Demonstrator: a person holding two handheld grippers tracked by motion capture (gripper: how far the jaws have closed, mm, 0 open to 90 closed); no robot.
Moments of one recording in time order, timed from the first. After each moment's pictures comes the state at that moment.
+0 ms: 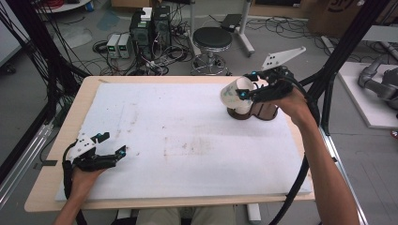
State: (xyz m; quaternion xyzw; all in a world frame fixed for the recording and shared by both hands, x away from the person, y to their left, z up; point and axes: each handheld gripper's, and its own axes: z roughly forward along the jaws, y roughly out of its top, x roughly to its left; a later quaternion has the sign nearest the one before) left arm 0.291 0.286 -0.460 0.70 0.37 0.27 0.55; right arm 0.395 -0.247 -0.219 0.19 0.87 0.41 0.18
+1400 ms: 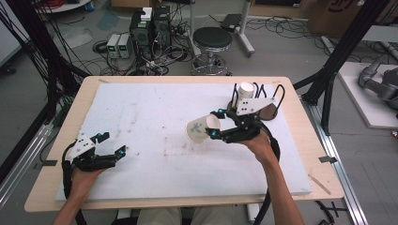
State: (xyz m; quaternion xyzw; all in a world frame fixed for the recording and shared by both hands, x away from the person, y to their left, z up) left arm 0.291 0.287 -0.461 0.70 0.37 0.27 0.55; right arm 0.348 -0.193 -0.322 0.13 0.83 0.54 0.08
